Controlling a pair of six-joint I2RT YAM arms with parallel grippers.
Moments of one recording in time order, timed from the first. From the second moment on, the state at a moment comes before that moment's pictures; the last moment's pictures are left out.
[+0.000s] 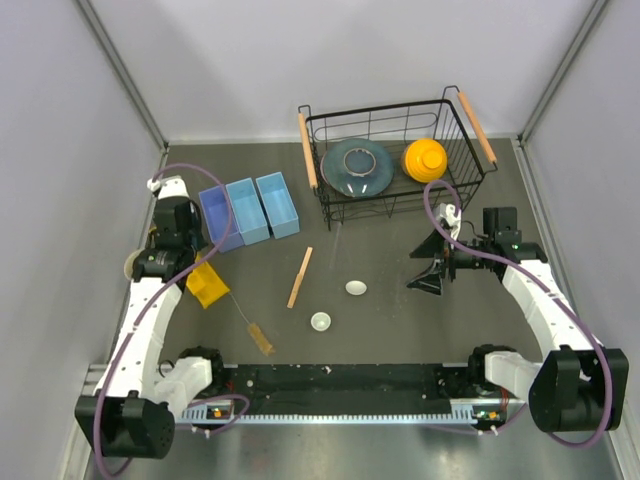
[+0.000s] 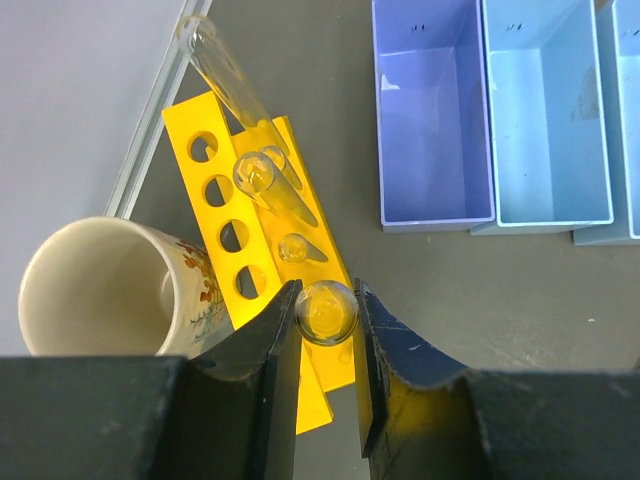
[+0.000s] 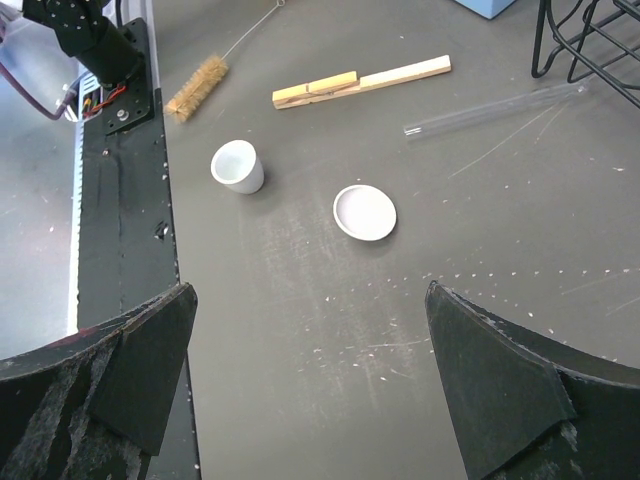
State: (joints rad) left arm -0.03 0.96 0.93 -0.57 -0.34 -0.17; right arm 0.02 1.09 0.75 -0.63 -1.22 -0.65
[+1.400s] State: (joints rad) left arm -0.02 0.52 0.83 -0.63 0.30 -0.41; right arm 0.02 1.11 0.75 -0.64 -1.12 -0.68
